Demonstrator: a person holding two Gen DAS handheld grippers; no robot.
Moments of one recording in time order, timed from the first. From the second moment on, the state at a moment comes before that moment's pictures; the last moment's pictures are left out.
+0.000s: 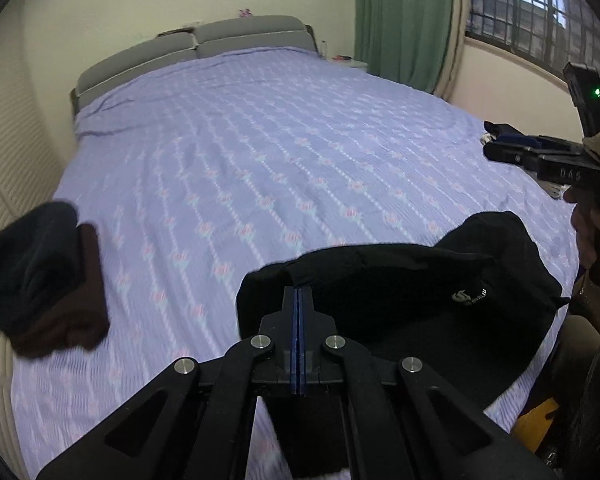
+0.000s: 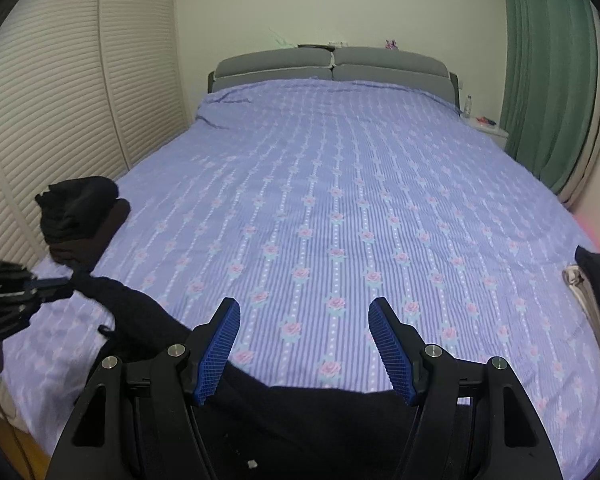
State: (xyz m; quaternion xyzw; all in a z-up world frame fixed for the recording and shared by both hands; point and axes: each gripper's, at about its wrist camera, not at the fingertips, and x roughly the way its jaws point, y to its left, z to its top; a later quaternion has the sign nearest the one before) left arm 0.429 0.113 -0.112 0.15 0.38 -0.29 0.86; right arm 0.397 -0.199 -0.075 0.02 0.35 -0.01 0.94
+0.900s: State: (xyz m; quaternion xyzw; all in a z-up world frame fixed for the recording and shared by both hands) left arm 0.305 0.165 -0.188 0.10 0.39 -0.24 0.88; right arm 0.316 -0.130 -0.106 -0.03 0.37 0.04 0.93
